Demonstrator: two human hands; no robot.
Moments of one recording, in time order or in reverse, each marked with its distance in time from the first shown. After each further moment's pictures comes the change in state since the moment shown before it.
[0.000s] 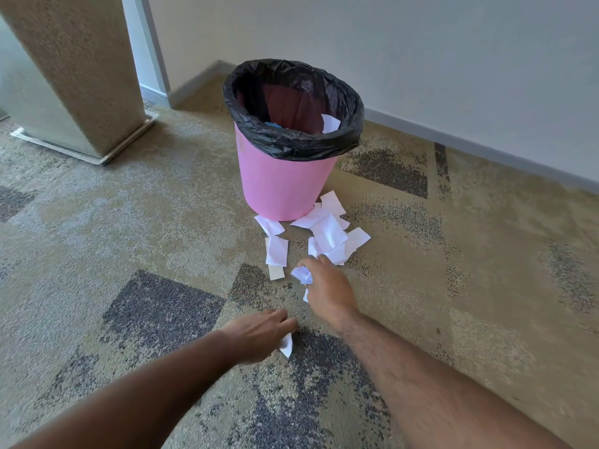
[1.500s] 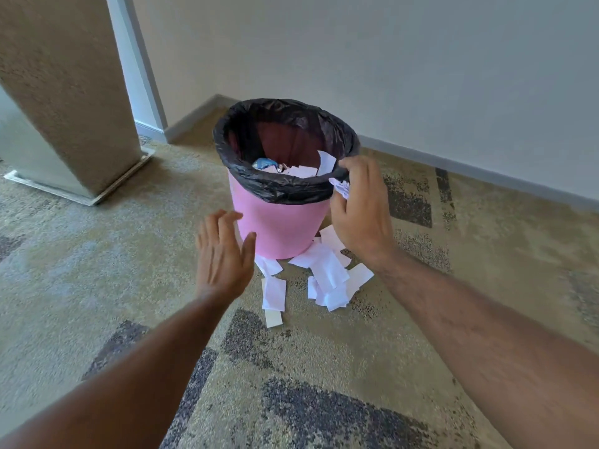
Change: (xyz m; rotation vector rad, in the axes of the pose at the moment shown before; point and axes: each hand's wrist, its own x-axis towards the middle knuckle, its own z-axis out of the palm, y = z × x) left_hand 0.049 -0.089 -0.129 -0.183 1.150 -0.543; right_hand 0.127 -0.014 -0.138 0.097 0.727 -0.388
